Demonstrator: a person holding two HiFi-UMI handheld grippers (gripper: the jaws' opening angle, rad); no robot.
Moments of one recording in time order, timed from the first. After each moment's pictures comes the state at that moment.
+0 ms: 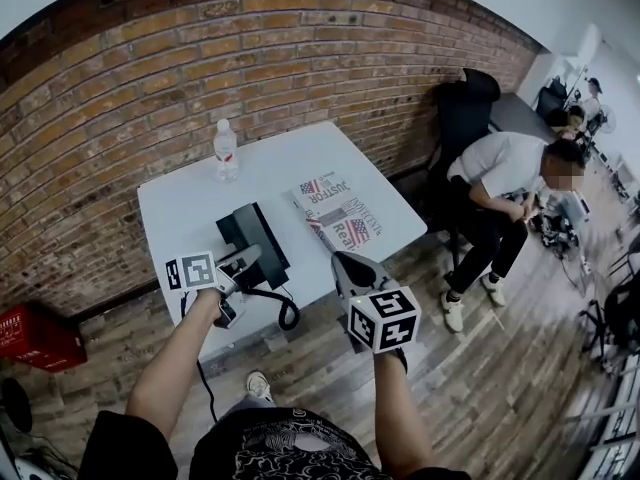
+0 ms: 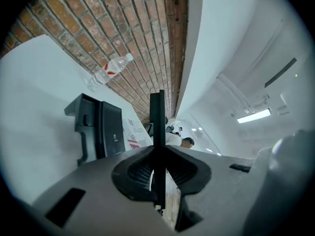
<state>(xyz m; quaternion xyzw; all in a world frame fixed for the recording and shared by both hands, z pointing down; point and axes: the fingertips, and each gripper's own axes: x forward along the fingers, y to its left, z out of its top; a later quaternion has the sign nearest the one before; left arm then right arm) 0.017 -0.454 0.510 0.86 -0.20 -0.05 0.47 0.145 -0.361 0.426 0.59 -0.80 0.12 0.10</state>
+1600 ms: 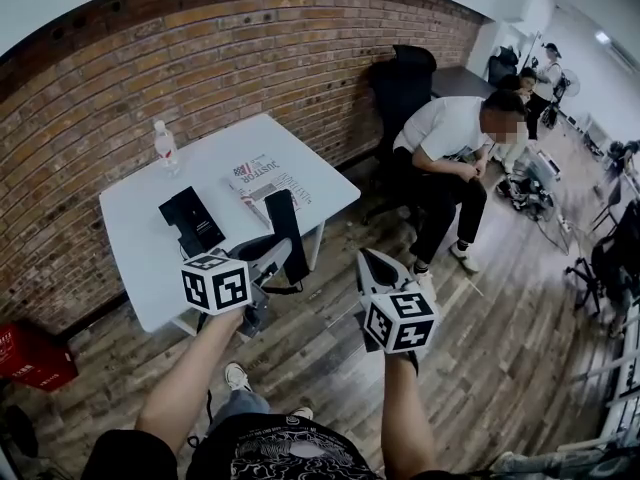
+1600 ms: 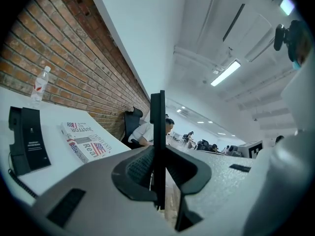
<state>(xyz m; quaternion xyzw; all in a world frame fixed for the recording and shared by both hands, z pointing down) 0.201 -0.253 0.409 0.96 -0.15 0.01 0.26 0.315 -0.174 0.403 0.70 -0.71 0.10 0.06</state>
